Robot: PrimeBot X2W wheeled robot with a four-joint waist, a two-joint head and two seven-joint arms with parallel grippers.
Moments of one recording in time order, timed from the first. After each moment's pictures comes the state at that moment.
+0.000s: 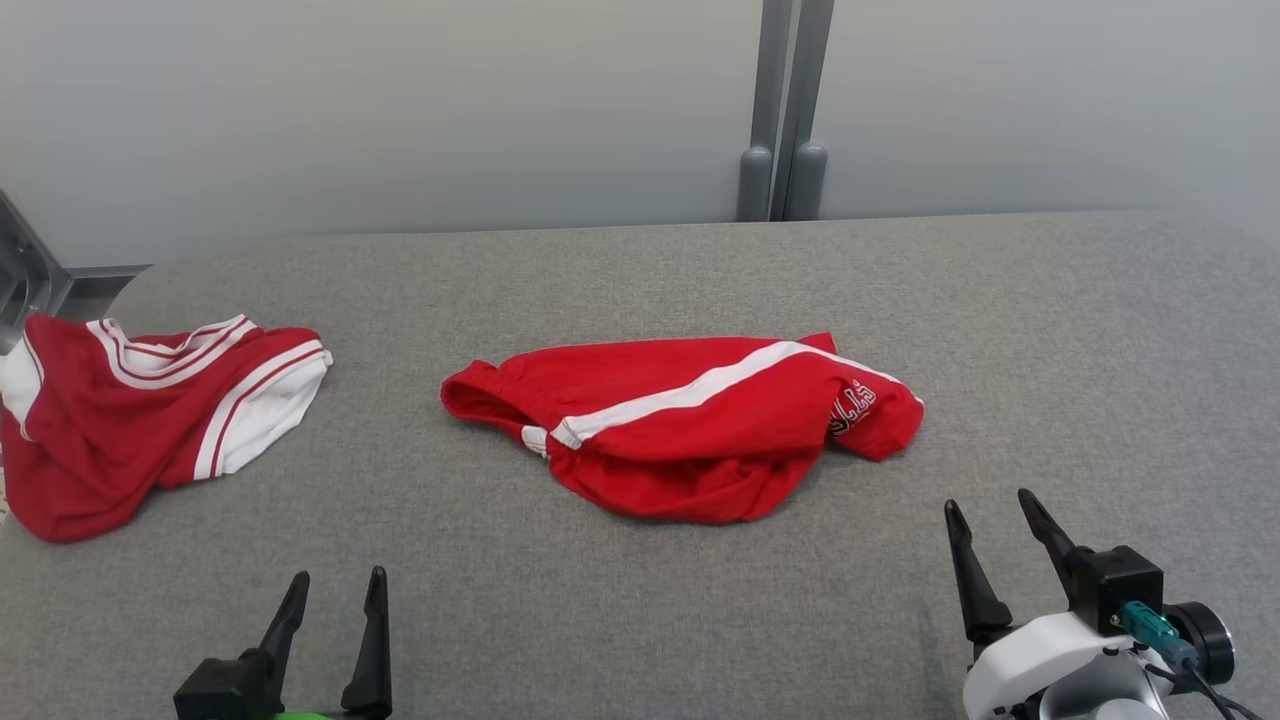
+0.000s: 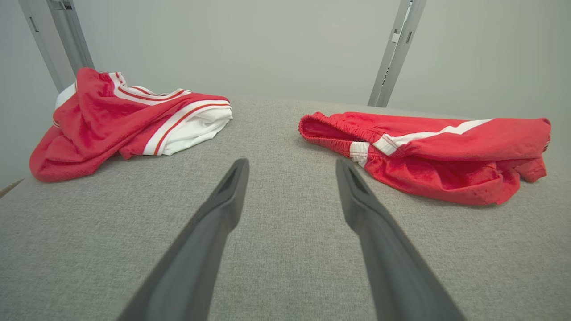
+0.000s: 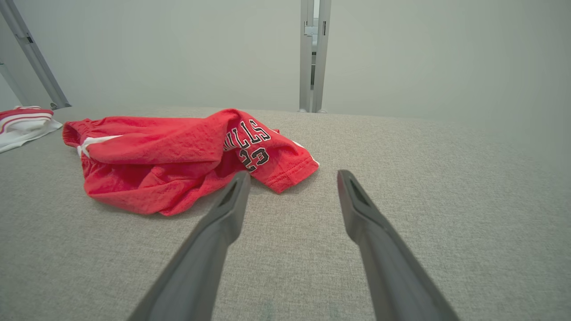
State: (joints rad) left arm 0.09 0.21 -0.19 0.22 -0.39 -0.01 -0.26; right arm 0.00 -0.05 -0.01 0.25 0.04 0.13 -0.20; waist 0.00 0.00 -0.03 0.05
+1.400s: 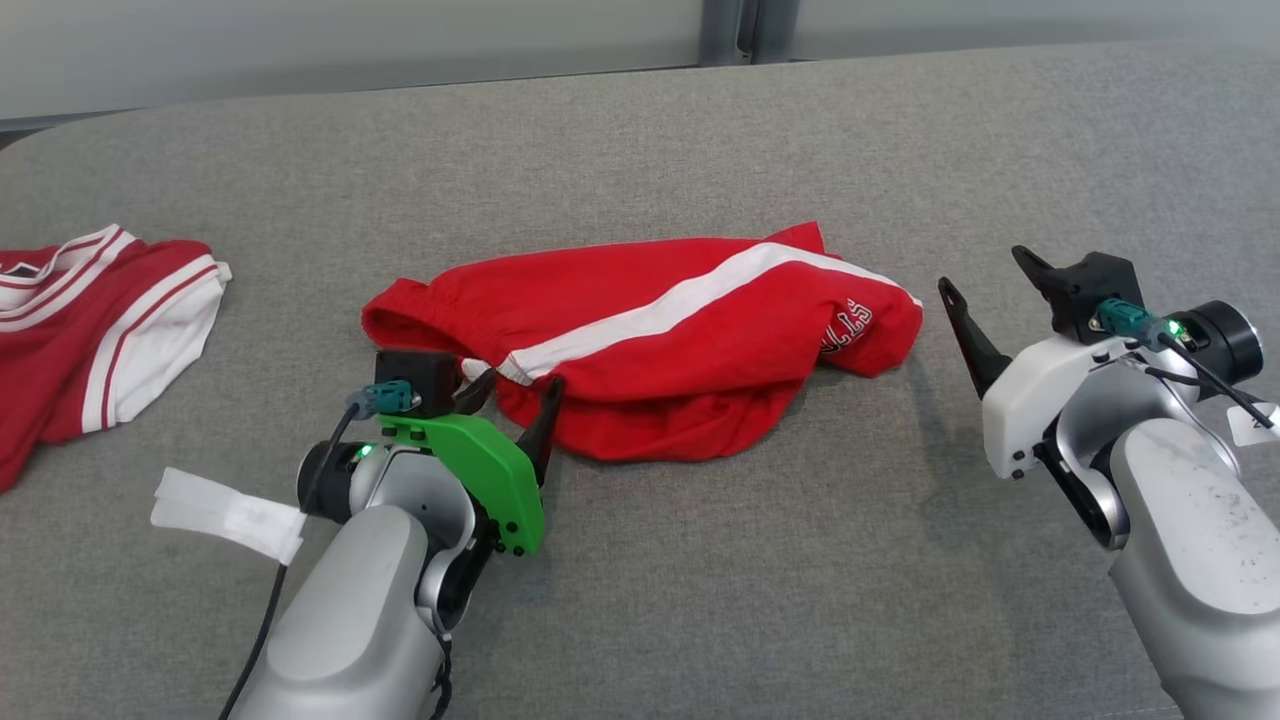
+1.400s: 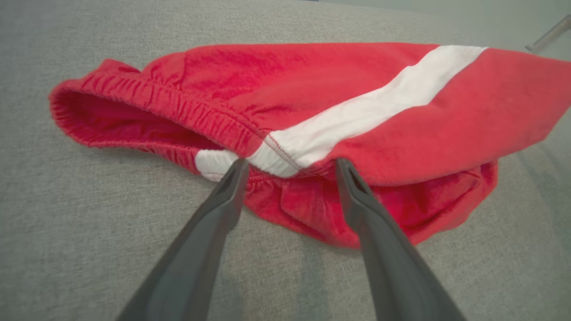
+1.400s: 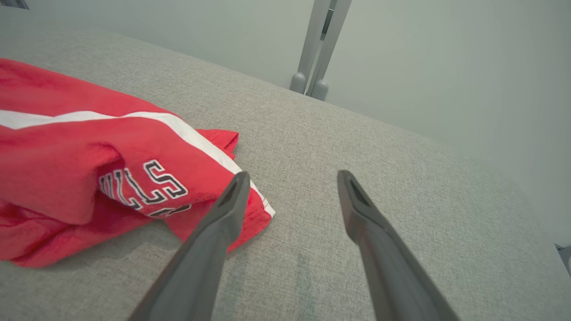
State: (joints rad) left arm -0.50 0.08 -0.43 0.59 -0.50 -0.09 0.12; right arm -0.47 -0.29 0.21 0.34 0.11 0.13 0.11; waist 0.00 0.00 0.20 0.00
